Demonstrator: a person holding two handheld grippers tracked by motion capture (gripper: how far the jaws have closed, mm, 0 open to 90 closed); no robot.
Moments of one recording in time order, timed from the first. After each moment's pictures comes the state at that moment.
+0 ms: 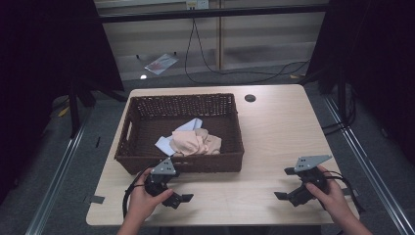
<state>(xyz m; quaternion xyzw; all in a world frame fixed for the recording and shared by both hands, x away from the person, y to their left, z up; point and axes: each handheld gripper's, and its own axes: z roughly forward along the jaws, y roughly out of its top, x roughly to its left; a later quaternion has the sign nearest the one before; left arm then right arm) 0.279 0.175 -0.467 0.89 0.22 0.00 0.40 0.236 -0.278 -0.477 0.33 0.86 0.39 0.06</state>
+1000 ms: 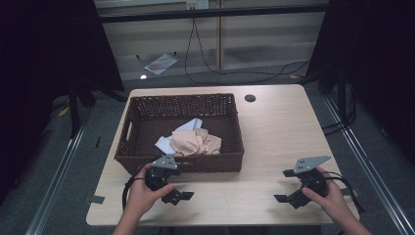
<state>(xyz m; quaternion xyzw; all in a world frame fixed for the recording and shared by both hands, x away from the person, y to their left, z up) 0.287 0.169 -0.447 0.90 0.22 -0.03 0.38 0.234 -0.276 -0.479 0.32 0.86 0.39 0.04</state>
